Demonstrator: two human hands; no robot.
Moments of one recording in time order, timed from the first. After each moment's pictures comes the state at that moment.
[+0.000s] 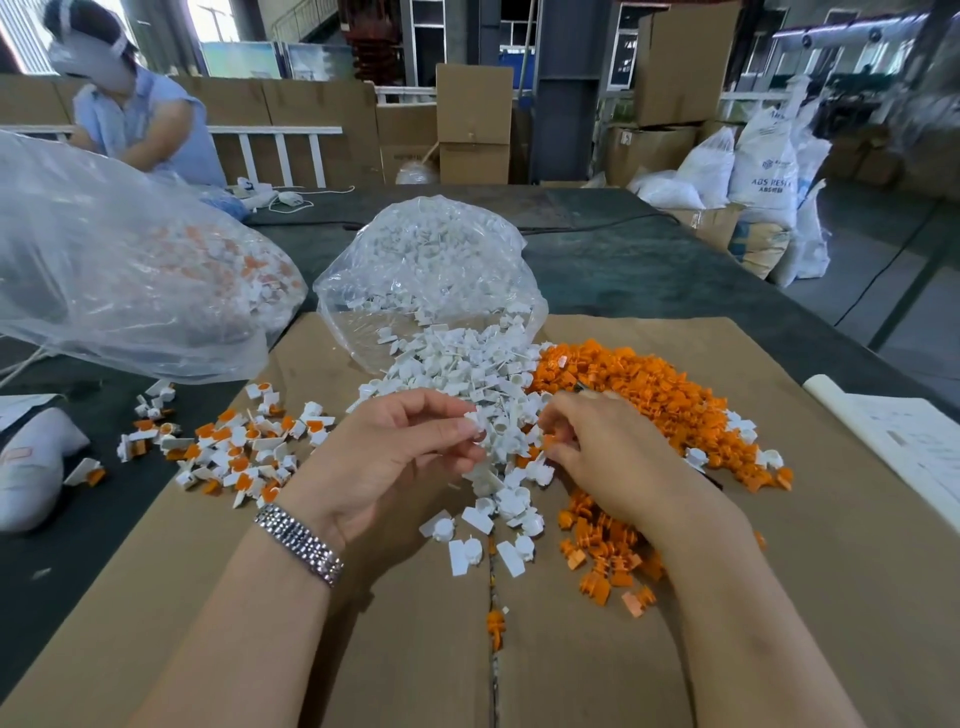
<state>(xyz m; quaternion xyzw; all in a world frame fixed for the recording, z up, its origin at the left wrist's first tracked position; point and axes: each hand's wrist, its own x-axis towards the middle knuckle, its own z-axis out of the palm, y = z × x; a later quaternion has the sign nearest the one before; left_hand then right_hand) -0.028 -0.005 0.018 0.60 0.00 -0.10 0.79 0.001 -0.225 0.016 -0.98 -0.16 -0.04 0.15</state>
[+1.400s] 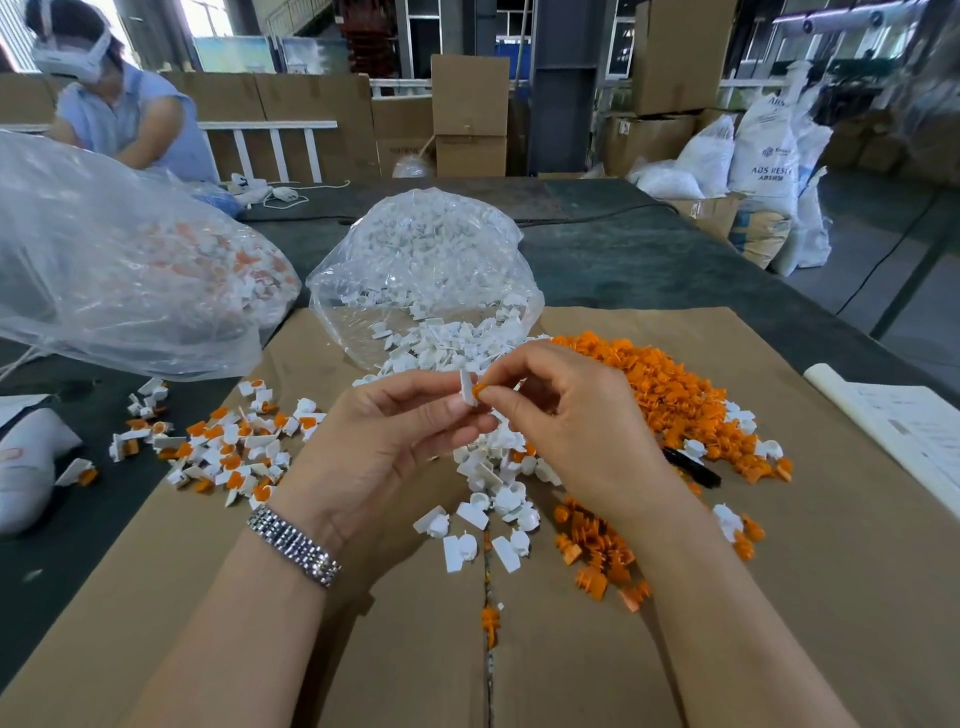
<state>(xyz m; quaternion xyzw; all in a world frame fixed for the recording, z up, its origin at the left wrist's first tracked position) -0.034 -0.015 0.023 0.56 -0.07 -0.05 0.82 -0.017 -0.202 0.032 -0.83 -0.26 -0.17 0.47</state>
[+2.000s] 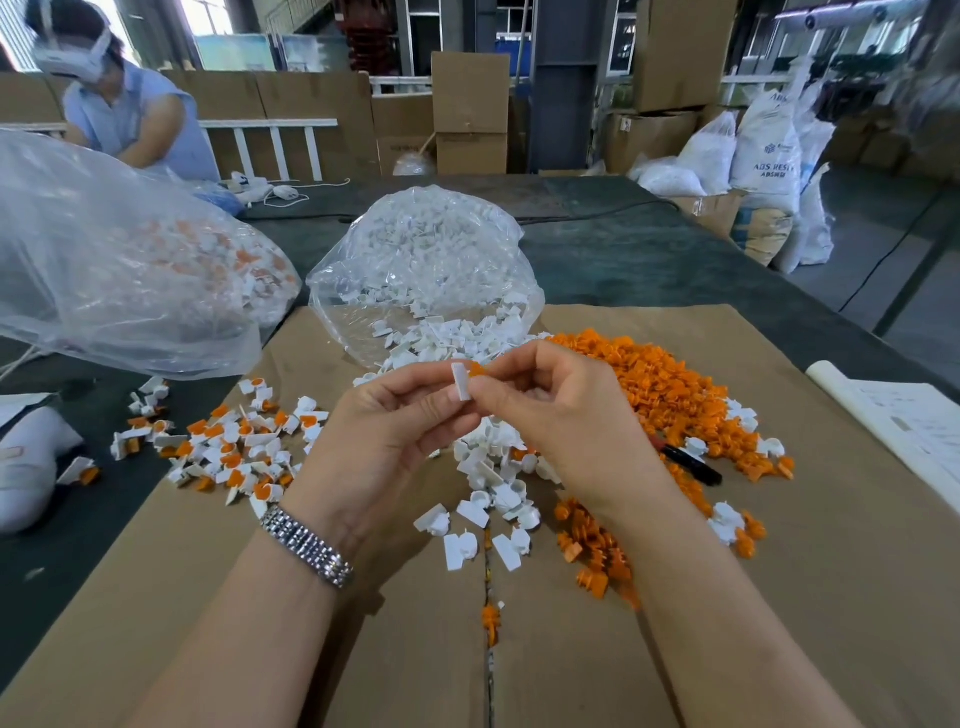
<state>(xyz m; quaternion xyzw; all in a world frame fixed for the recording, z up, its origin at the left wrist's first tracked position) -0.031 -0.022 0.020 0.52 -0.04 -0.01 0.85 -0.021 -0.194 0.033 -0.75 -0.15 -0.04 0.64</state>
